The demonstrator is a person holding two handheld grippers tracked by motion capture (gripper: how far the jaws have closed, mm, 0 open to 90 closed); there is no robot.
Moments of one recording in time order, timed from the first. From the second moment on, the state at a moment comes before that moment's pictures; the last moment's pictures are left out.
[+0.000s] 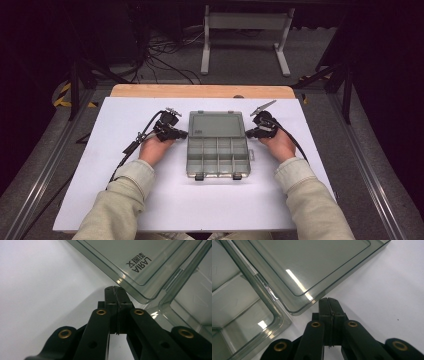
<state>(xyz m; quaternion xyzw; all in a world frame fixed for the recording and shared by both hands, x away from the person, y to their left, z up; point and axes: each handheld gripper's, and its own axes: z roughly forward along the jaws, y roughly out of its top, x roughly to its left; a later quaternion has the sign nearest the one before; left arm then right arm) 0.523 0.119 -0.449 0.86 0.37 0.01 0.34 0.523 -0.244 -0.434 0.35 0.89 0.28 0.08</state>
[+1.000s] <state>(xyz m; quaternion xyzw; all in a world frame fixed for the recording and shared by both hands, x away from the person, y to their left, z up) 0.529 0.112 -0.454 0.85 0.39 0.03 0.36 0.533 -0.239 -0.438 0.36 0.88 0.30 0.09</state>
